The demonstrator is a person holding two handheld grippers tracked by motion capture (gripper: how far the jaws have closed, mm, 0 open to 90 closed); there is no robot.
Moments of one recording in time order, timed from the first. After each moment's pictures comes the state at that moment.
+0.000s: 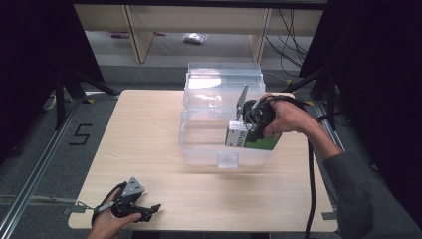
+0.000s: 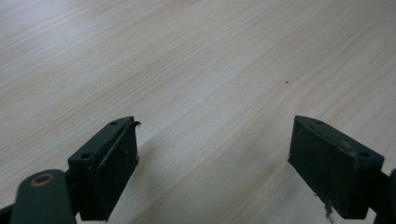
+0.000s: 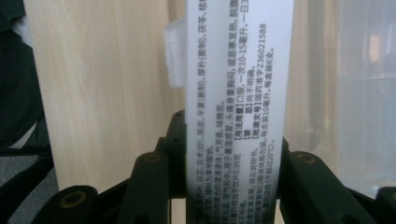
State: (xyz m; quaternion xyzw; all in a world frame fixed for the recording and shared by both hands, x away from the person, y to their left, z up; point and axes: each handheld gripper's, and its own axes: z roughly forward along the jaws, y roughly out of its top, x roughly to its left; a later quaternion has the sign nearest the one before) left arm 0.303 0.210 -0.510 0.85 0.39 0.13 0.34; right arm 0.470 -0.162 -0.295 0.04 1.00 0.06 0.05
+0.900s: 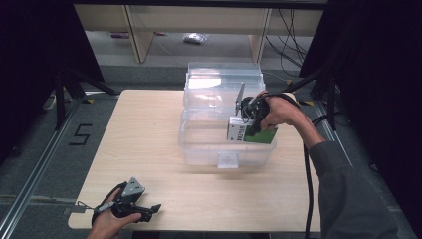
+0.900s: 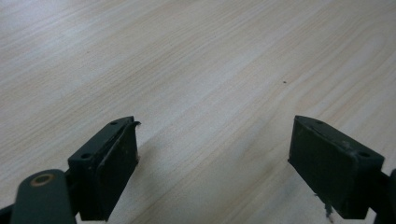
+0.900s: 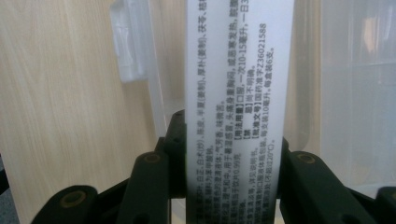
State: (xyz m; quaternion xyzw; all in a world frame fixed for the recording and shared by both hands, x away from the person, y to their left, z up) left arm 0.303 0.210 -0.510 0.85 0.39 0.13 0.34; right arm 0.516 -0.166 -0.328 0.05 1.00 0.04 0.05
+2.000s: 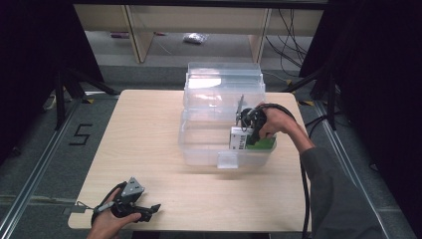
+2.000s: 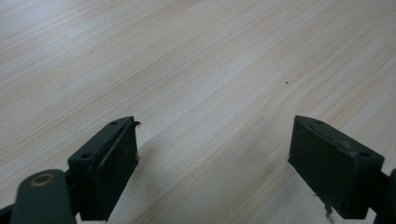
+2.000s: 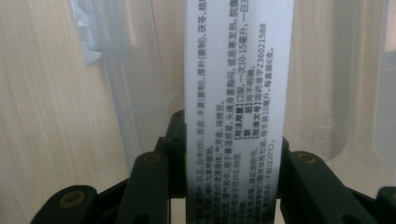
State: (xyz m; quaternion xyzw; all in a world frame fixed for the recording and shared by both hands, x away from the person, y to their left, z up) left arm 0.303 0.212 -0.509 0.85 0.38 0.13 0.34; right arm 0.531 -0.175 -0.385 0.06 1.00 0.03 0.02
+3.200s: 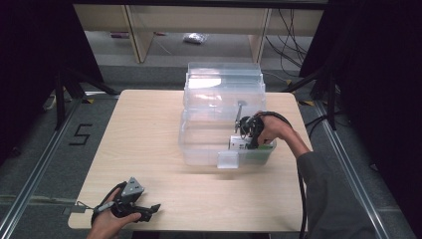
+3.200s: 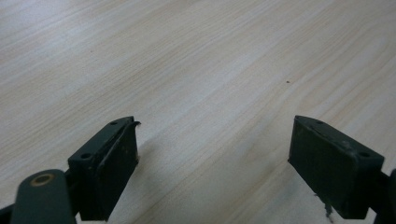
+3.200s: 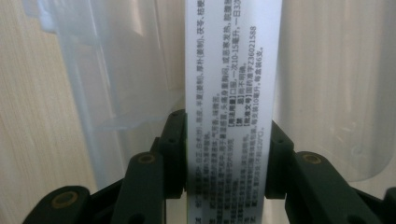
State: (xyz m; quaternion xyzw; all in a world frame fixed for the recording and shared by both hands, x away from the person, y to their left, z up) left arm 0.303 0.212 -0.509 0.85 0.38 0.12 0.34; right arm 0.534 -0.176 -0.419 0.05 1.00 0.02 0.00
